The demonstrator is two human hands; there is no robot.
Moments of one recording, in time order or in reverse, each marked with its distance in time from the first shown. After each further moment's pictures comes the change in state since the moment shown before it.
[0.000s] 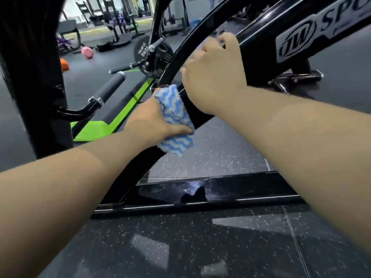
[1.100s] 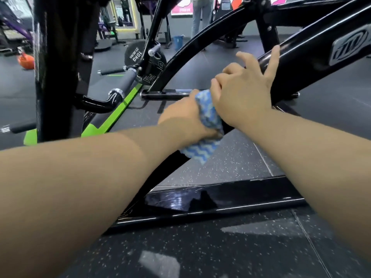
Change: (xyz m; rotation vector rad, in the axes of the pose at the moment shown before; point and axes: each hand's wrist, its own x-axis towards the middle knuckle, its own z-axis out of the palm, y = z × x) left_hand 0.017 -0.041 0.013 0.004 -0.072 0.275; right_hand -0.015 -0.066 0.006 -0.094 -0.128 0.276
